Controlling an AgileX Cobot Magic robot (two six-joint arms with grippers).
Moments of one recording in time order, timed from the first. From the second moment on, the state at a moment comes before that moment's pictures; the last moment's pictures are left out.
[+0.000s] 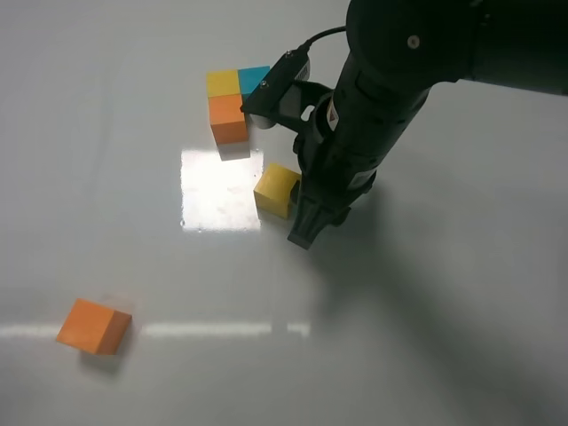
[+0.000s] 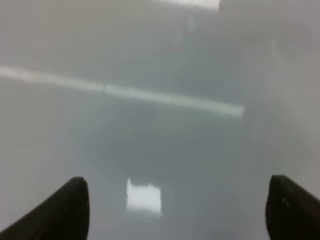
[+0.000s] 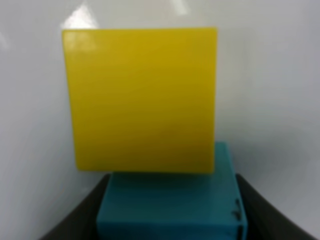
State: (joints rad) left arm 0.10 0.00 -0.50 0.02 1.05 -0.11; right arm 0.87 1.65 -1.59 -0.40 1.04 -0.23
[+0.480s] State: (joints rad) left arm 0.10 0.00 -0.50 0.02 1.05 -0.12; right arm 0.87 1.65 -1.59 -0.34 1.00 -0.25
